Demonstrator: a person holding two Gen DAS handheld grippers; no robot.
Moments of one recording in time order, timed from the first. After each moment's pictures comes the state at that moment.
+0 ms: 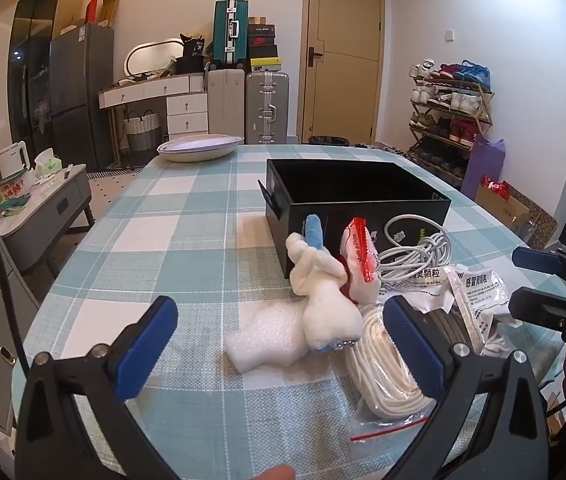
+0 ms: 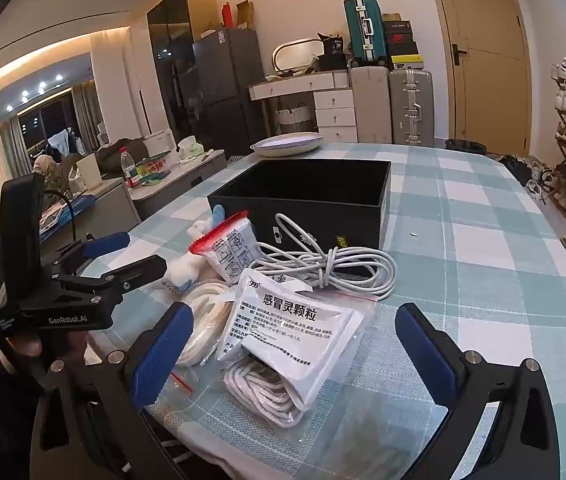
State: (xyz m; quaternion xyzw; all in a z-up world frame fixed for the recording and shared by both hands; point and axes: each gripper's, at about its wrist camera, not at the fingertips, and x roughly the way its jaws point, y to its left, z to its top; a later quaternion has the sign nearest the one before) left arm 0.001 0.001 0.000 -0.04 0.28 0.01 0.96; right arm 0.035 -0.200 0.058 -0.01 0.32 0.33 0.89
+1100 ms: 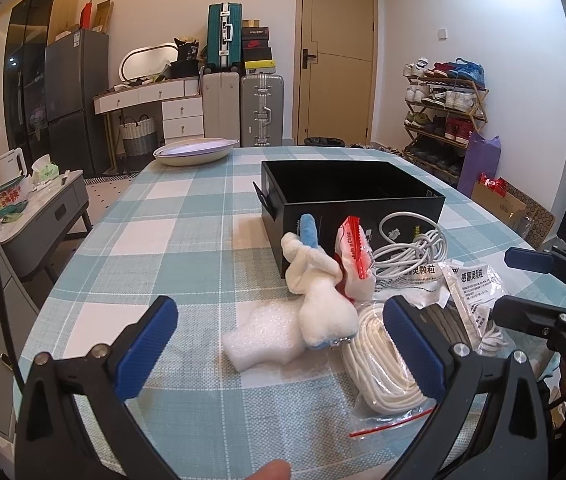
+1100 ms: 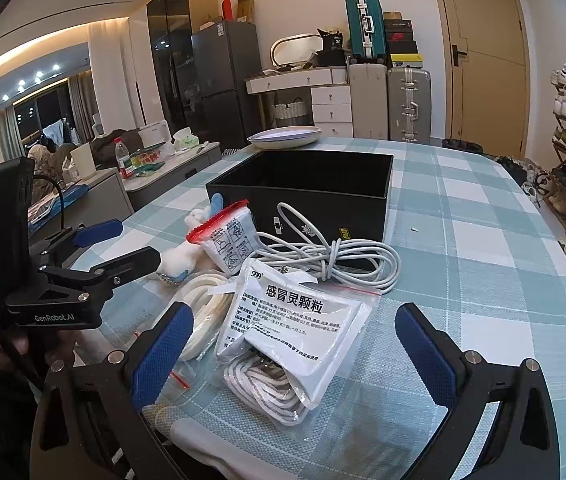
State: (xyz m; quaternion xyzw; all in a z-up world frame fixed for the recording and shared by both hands) left arm -0.005 -0.003 0.001 -0.03 0.27 0.00 0.96; right arm 0.030 -0.190 0.055 -0.03 0.32 0.31 0.89
